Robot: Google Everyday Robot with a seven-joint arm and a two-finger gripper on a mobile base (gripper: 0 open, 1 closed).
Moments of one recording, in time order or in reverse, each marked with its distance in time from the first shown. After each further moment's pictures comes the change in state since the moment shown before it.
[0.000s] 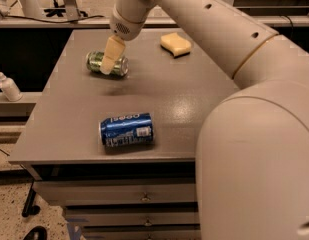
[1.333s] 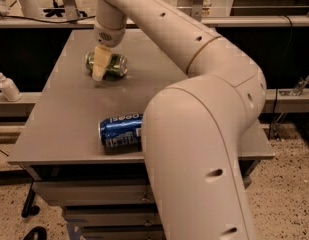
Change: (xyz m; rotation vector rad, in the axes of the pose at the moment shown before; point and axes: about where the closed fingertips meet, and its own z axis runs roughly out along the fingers) arm -0.021 -0.006 0.065 -0.059 0.120 -0.095
